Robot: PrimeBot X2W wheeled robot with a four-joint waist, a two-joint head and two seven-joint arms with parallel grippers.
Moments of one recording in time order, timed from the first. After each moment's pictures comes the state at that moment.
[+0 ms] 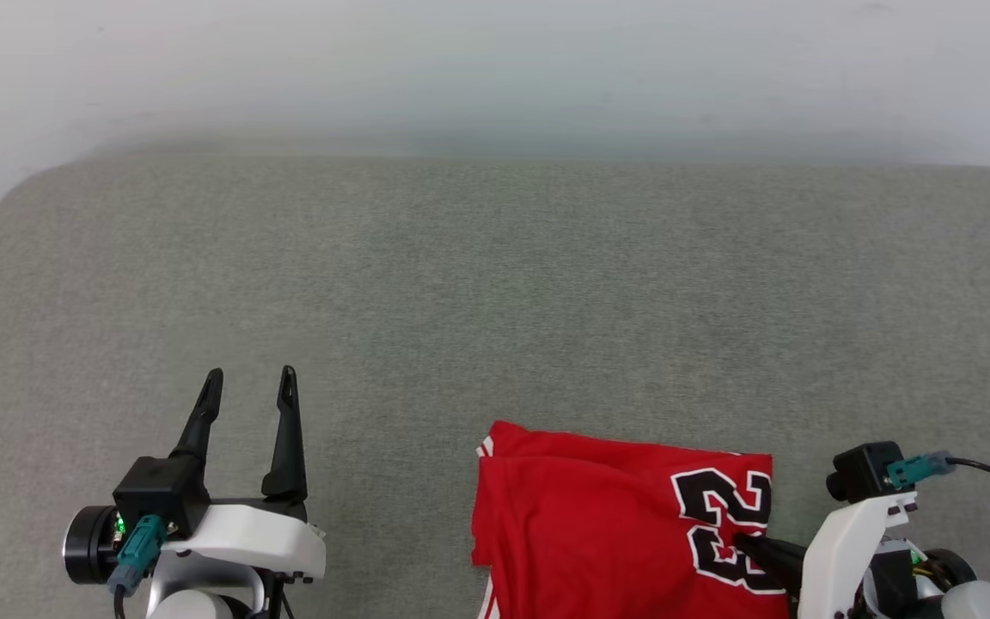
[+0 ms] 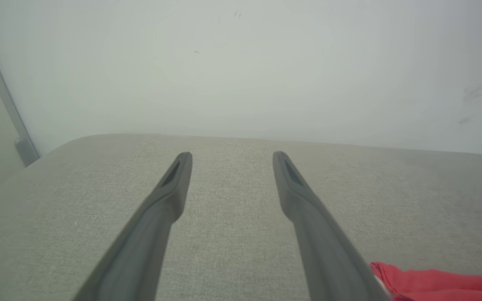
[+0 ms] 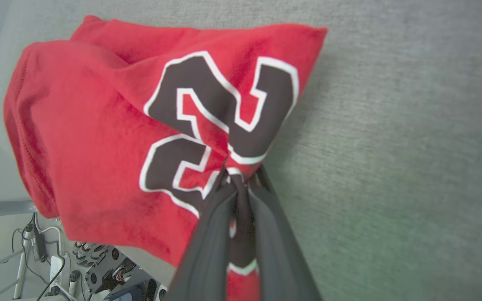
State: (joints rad) left arm -0.08 0.27 -0.23 0.06 -0.37 0.18 -0.26; right arm -0.10 -0.32 0.27 0.22 0.73 0.13 0.56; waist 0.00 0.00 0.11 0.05
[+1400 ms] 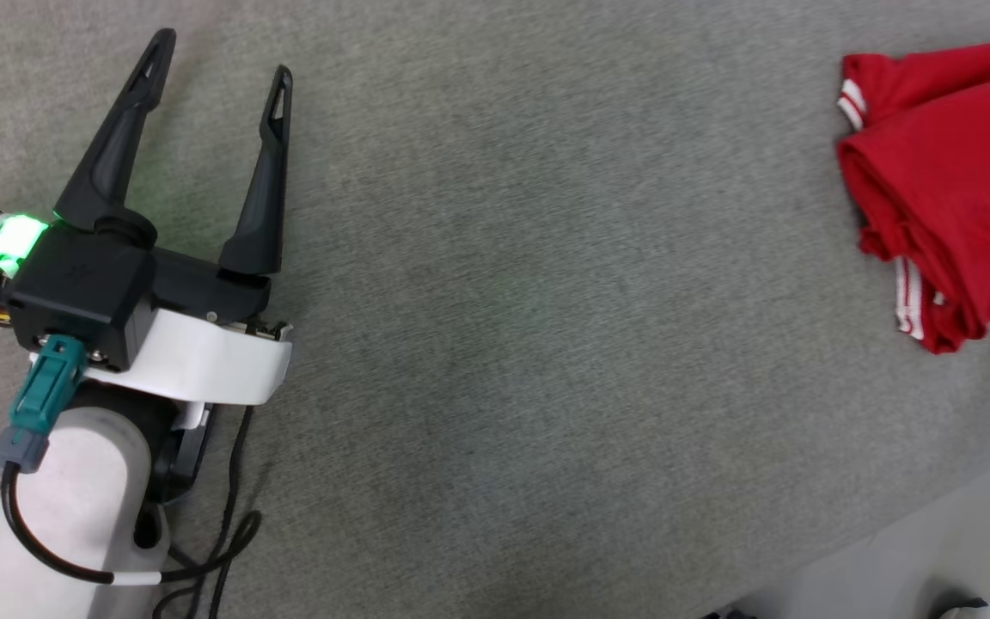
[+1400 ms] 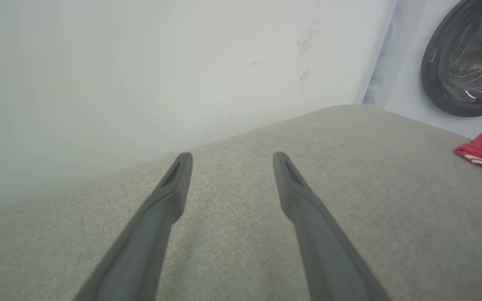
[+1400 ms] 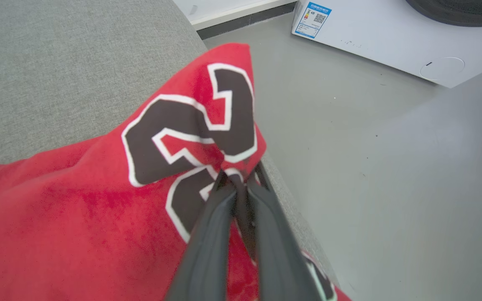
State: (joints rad) left arm -0.47 0.47 -0.28 -0.33 -0.19 0.11 0.01; right arm -0.77 -0.58 -0.05 0.63 0.65 0.13 0.29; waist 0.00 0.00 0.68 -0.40
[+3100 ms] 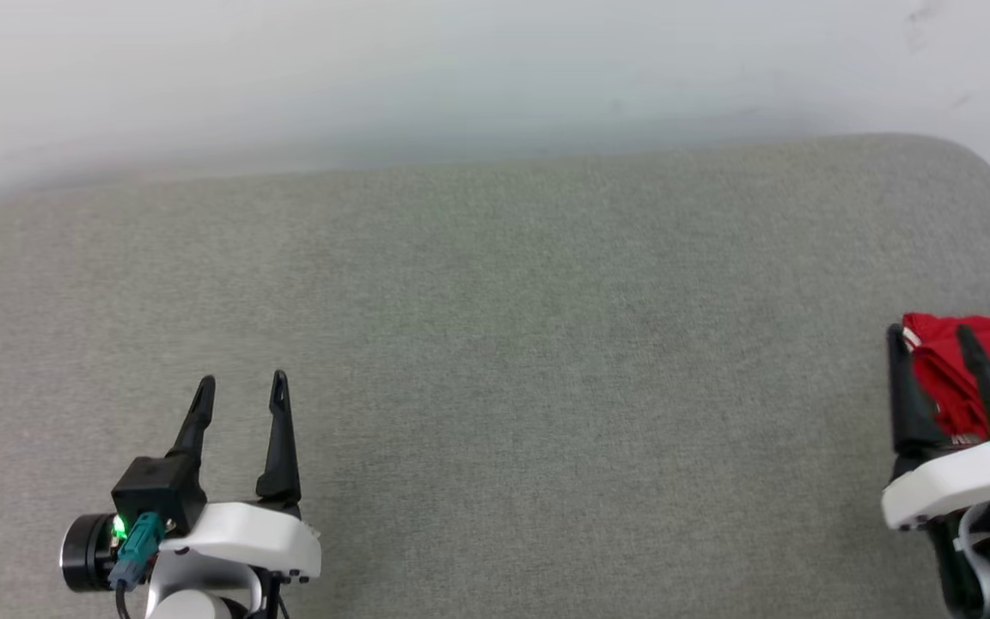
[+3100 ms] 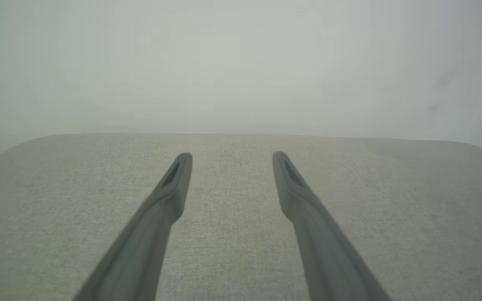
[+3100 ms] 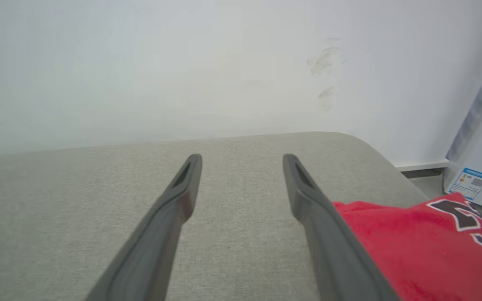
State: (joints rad) left arm -0.09 0.27 -0.23 0.09 -0.37 0.20 -0.26; right arm -0.21 -0.20 -0.11 0.29 0.24 0.13 -0.19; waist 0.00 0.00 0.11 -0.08
